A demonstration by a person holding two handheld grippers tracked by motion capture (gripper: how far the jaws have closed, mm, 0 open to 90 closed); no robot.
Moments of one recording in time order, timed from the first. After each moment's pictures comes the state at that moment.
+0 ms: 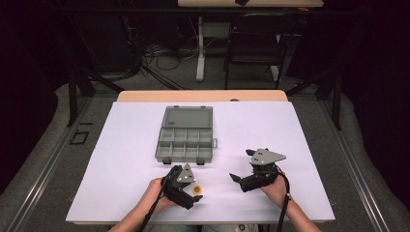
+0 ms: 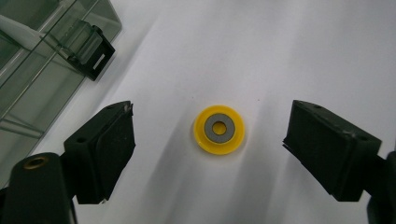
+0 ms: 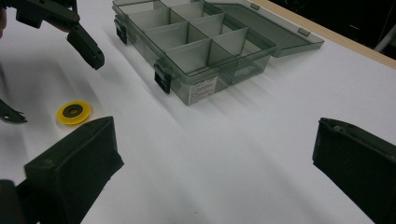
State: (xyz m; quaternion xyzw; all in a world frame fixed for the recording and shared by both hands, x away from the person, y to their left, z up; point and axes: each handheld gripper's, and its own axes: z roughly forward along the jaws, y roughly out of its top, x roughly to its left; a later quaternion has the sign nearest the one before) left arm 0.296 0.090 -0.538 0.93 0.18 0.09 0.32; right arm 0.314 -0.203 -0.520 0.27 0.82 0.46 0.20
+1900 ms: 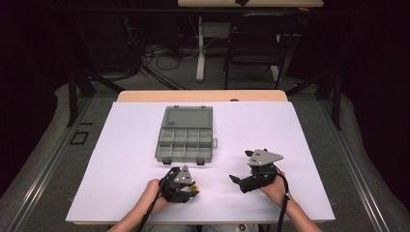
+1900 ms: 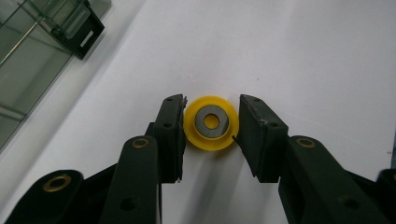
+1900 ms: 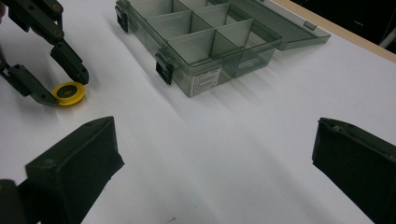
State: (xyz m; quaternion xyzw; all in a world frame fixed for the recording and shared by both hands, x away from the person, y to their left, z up) left arm 0.298 0.100 -0.546 0.93 0.18 0.06 0.32; right arm 0.314 -0.201 -0.523 0.26 0.83 0.45 0.20
